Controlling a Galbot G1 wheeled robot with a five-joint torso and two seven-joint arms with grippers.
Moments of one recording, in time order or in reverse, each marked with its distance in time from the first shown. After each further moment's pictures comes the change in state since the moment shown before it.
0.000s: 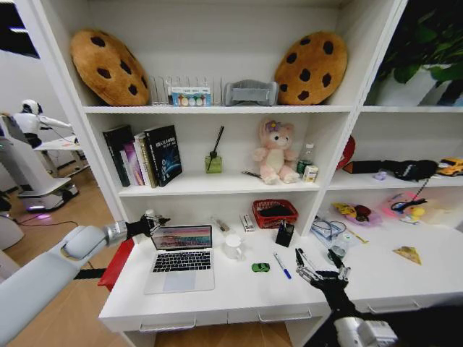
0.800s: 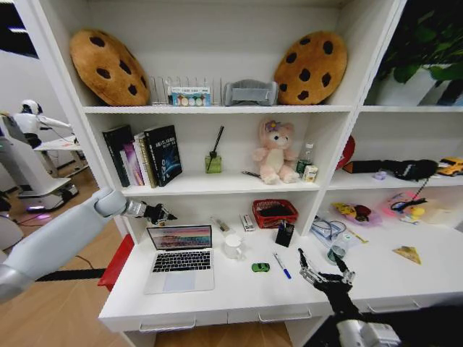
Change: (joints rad) left arm -0.583 -0.130 0.453 0.282 0.230 -0.238 0.407; right arm -0.003 0.015 0.013 -0.014 0.024 0.006 0.023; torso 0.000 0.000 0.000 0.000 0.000
